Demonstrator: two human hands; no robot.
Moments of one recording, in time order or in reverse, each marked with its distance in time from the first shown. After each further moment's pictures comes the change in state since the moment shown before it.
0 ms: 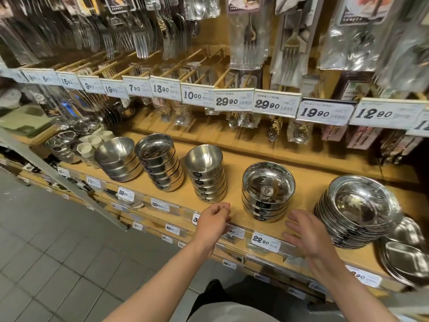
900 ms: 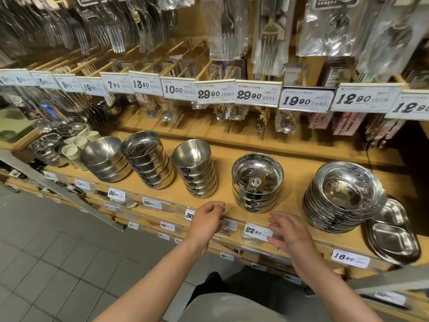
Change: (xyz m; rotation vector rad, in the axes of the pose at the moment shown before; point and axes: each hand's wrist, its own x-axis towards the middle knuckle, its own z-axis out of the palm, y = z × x) left_hand -0.003 -0.007 0.007 0.026 -0.021 -0.013; right_hand -0.017 0.021 0.005 0.045 -0.003 0.077
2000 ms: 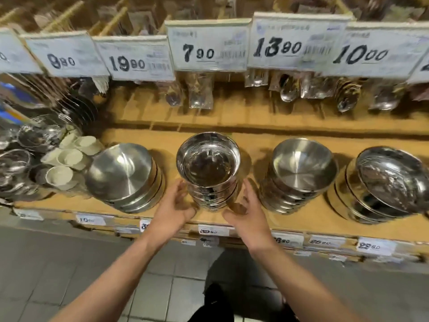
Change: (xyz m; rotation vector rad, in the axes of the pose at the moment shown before) left_hand 0.209 0.063 -0.300 0.397 -0.303 0.256; right_hand 0.098 0.034 0.360 -0.079 -0.018 -0.138
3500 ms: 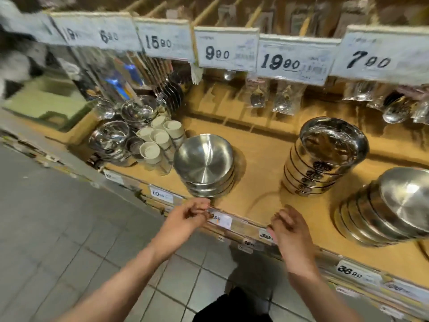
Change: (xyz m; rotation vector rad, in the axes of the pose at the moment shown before) left_hand -0.065 -0.031 -0.104 -0.109 0.175 -0.181; right_hand -0.006 0.024 0.065 0.009 0.158 0.139
